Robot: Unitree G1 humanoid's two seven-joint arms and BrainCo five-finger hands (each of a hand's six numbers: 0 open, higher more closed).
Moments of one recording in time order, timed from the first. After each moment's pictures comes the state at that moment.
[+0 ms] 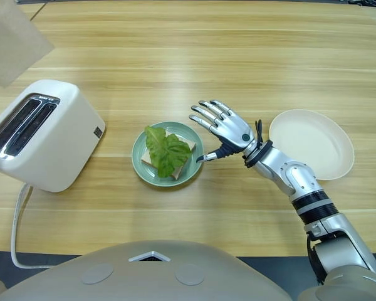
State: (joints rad) left arm -0.39 1.09 0.39 -0.19 0.30 0.03 -0.60; right arm -0.20 -0.69 0.35 0.12 -1.06 -0.51 -0.41
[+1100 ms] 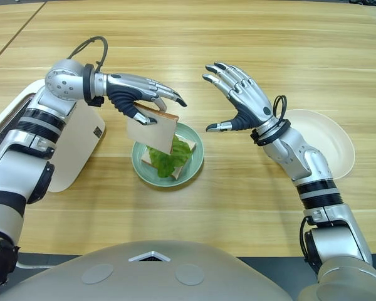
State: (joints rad) left arm -0.91 0.57 -0.43 0.71 0.01 -1.02 -1.09; right arm -0.26 -0.65 0.17 0.13 -0.67 -0.67 -0.26
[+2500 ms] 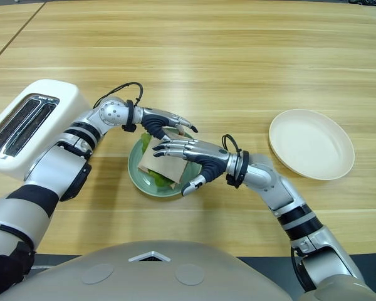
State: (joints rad) left arm -0.94 0.31 -0.48 1.26 0.43 -1.11 -0.75; right arm -0.11 -0.57 0.40 -0.05 -0.24 -0.66 0.51
